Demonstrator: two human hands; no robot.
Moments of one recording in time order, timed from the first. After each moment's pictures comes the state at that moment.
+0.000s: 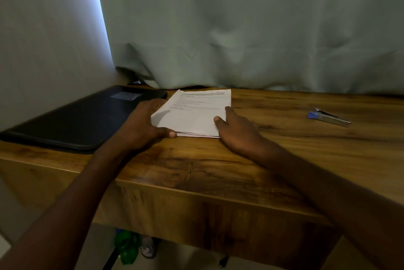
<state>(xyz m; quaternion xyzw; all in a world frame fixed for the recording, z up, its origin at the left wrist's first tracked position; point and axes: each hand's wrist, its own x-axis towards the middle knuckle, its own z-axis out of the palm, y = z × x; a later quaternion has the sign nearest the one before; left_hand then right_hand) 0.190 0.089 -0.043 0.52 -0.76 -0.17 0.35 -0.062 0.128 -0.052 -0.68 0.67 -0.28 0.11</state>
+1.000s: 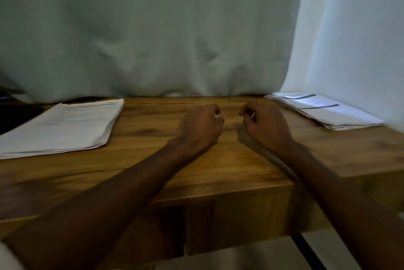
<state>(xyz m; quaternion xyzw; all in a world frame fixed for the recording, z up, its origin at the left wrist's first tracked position) -0.187 0.200 -0.034 0.31 -0.86 -0.05 0.40 -0.354 0.293 -0.032 -0.56 0.71 -0.38 -0.20</state>
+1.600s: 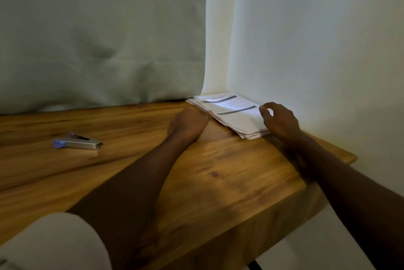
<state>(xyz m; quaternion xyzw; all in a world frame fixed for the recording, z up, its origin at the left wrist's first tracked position) -0.481 0.203 -0.034 0.36 -0.85 -0.26 0.29 -0.663 0.390 -0.032 -0.31 0.87 -0.35 -0.15</state>
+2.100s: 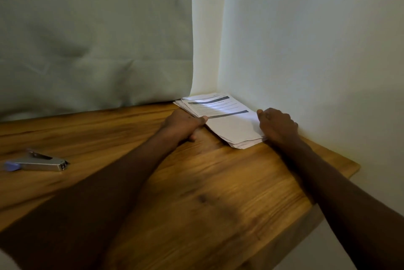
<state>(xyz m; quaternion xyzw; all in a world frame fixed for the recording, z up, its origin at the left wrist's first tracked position) -0.527 0.175 -0.032 0.33 -0.79 -0.45 0.24 -0.714 0.376 -0.044 -0.26 0.91 -0.28 -0.17</state>
